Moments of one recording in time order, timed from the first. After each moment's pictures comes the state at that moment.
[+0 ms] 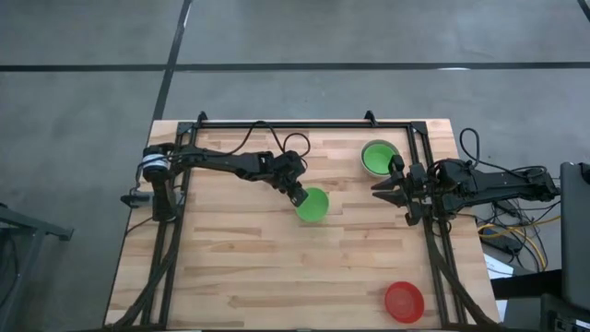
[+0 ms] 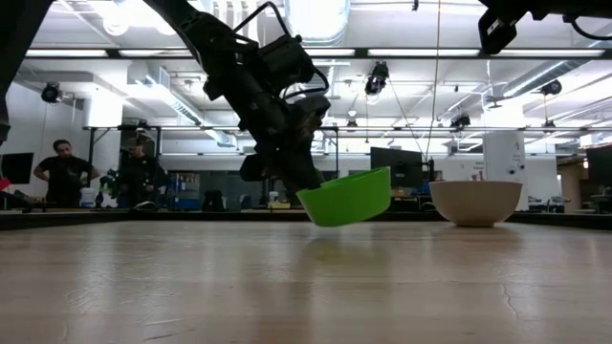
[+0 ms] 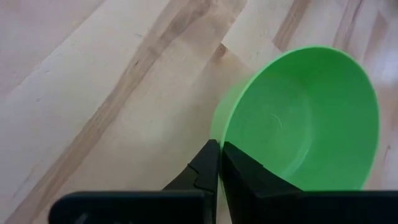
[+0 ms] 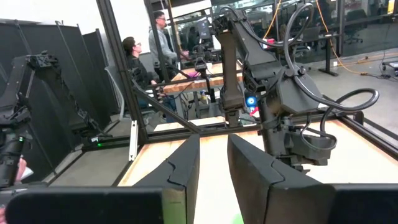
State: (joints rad) left arm 0.21 1.81 1.16 -0.21 0.17 -0.51; right arm 0.06 0.47 0.43 0.08 -0.05 0.23
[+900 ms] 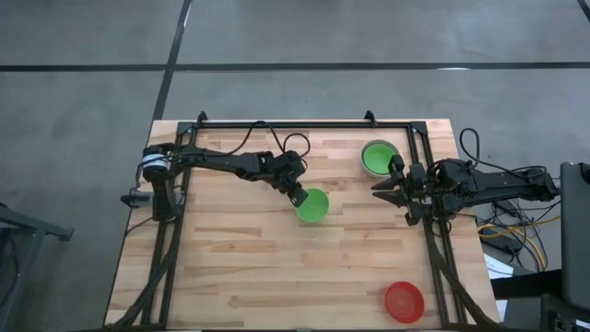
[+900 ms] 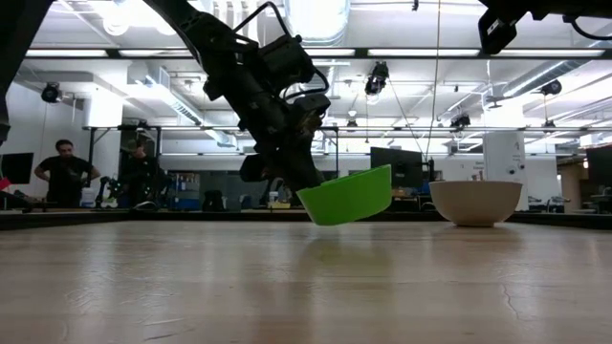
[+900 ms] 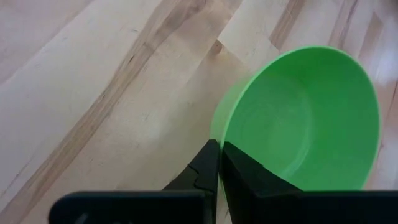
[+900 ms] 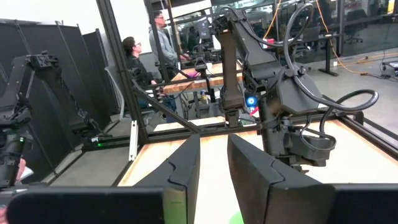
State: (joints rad) left arm 0.22 1.81 1.16 -0.21 0.18 -0.53; right arm 0.06 0.47 0.43 0.08 -0.05 0.23
